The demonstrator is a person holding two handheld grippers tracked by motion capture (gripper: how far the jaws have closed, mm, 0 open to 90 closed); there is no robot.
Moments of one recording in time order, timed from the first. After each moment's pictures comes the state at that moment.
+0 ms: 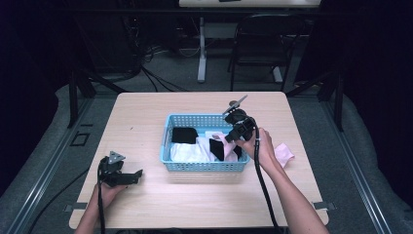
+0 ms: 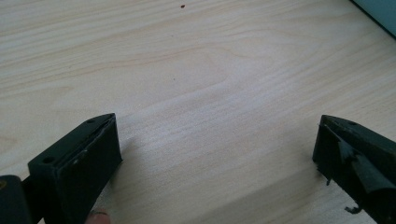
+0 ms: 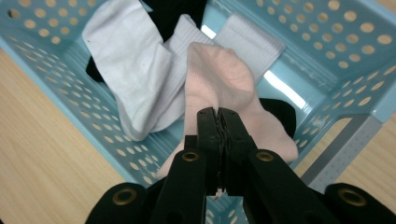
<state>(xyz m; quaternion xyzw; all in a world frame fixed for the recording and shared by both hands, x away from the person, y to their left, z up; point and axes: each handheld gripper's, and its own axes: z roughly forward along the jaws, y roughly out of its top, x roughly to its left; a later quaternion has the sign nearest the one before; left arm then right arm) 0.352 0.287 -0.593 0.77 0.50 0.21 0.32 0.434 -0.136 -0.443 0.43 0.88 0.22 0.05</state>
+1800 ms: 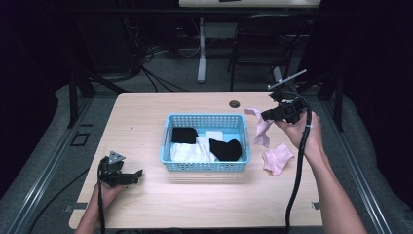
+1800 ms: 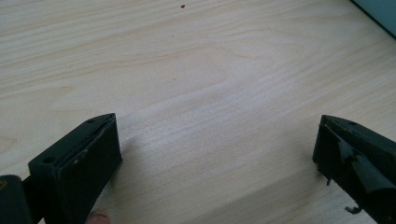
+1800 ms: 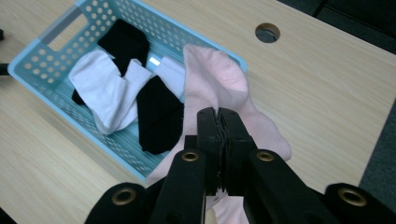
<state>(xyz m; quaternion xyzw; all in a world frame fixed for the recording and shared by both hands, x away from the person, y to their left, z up) 0.352 0.287 -0.592 0.77 0.50 0.21 0.32 0.403 -0.232 -0.340 0.46 0.83 0.28 0.14</state>
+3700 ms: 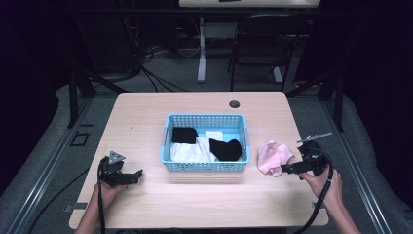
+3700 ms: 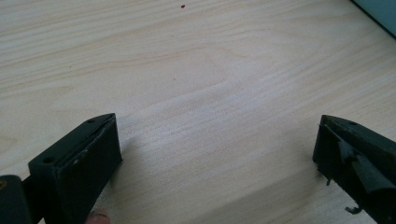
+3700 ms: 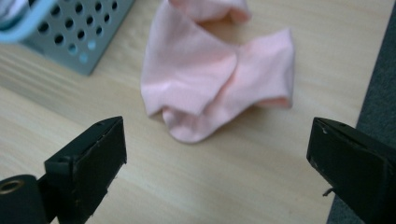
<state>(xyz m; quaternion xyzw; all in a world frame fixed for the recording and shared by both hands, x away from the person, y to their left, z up) 0.352 0.287 -0.592 0.77 0.51 0.21 0.32 0.341 -0.328 -0.491 0.55 0.79 0.24 0.10</state>
